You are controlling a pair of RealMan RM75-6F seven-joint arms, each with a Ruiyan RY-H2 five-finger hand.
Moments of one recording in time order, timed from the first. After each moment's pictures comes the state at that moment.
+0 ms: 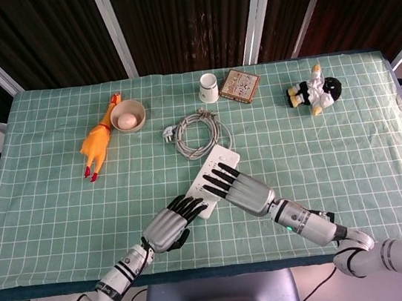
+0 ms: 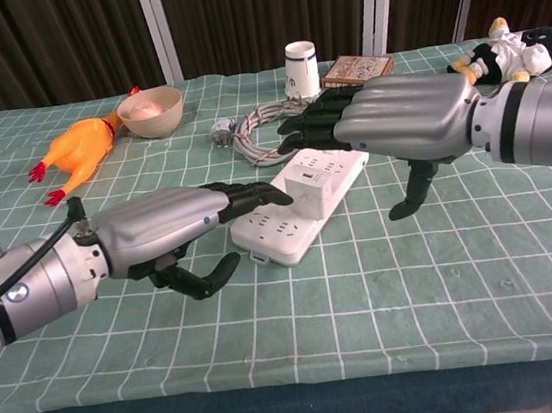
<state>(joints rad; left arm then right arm) -0.73 -1.60 -0.12 -1.54 1.44 0.82 0.22 0.73 -1.47 0.17 -1.43 -1.66 0.83 -0.43</state>
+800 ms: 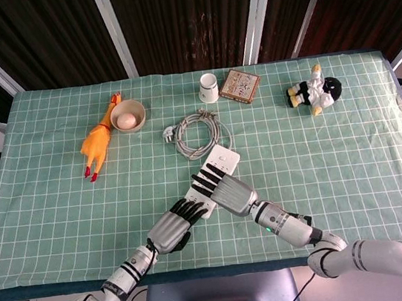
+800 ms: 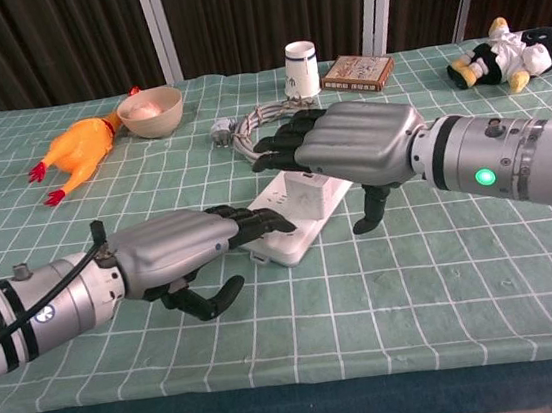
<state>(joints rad) -0.76 -1.65 -0.07 -1.48 1.36 0.82 0.29 0.80 -1.62 0.16 -1.36 -1.47 0.82 -0.62</state>
